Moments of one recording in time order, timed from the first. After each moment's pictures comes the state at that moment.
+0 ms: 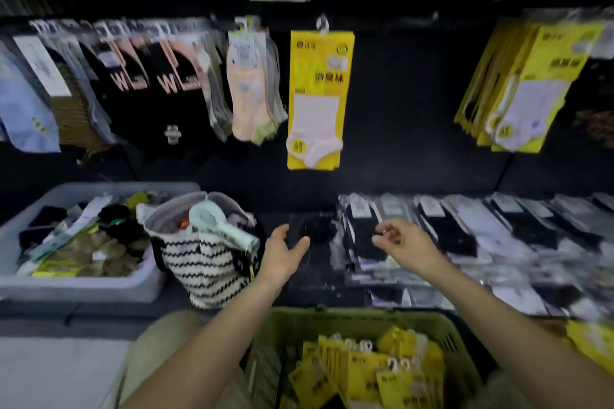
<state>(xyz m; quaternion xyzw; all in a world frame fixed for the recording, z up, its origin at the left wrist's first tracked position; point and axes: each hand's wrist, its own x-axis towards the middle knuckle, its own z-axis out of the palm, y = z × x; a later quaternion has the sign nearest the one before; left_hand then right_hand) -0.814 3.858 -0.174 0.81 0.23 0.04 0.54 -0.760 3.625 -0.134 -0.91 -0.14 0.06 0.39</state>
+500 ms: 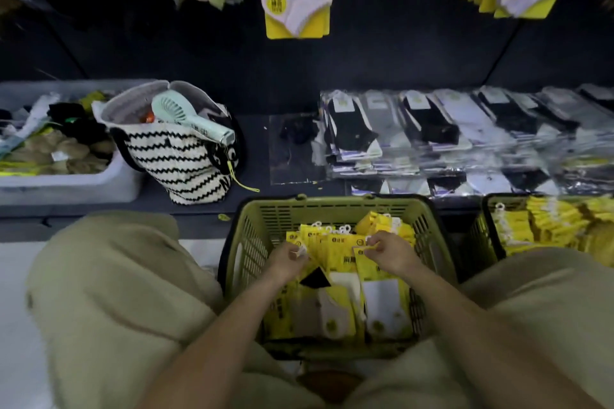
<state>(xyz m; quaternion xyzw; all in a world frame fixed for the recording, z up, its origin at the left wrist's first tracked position) -0.937 3.793 -0.328 0.83 0.25 -0.18 0.46 -0.873 3.573 -0.318 -0.93 -0.03 0.24 0.27</state>
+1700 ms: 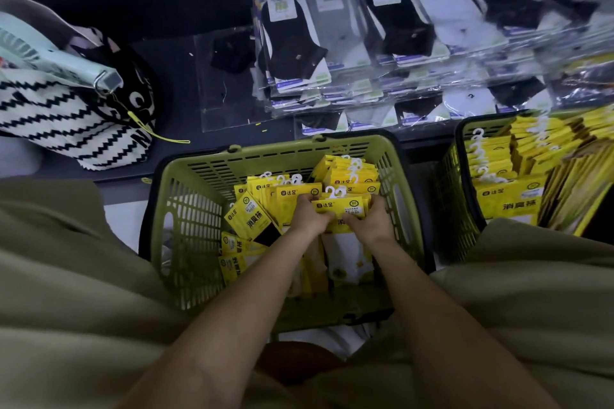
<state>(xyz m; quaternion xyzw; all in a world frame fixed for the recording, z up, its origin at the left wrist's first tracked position) -0.874 3.654 -0.387 0.78 0.28 -0.25 0.51 -0.876 3.522 -0.393 -0.85 0.21 0.22 0.43</state>
